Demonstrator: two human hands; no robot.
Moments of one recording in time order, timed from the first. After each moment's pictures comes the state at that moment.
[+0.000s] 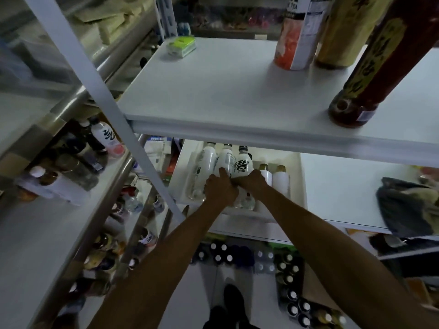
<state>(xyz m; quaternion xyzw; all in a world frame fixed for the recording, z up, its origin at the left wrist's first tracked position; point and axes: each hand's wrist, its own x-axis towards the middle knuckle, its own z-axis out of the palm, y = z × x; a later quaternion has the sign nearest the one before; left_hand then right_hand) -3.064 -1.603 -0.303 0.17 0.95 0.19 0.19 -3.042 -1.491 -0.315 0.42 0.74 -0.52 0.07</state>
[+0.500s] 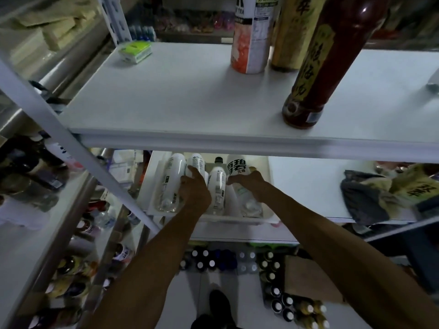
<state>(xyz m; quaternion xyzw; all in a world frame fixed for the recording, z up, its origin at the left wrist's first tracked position) -3.071 -1.567 -0.321 0.14 0.98 0.06 0.14 -2.991 -1.425 -0.287 0.42 0.63 -0.65 0.02</state>
